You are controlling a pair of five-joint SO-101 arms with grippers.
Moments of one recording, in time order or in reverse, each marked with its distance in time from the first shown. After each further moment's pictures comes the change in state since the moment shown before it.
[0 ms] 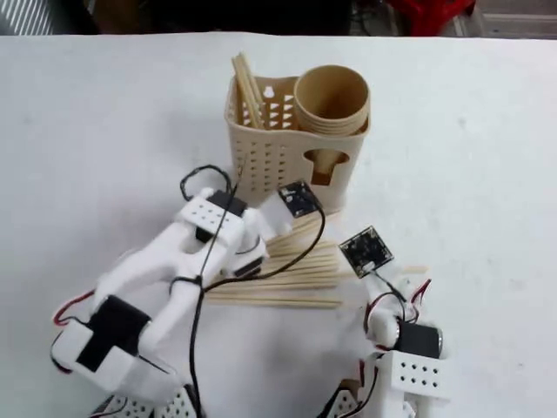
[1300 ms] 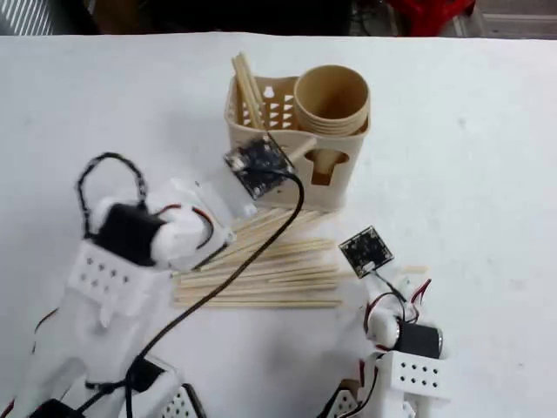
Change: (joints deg) left arm -3.1 -38.2 -17.9 28.4 1.1; right arm 0.0 -0.2 0.0 0.0 0.0
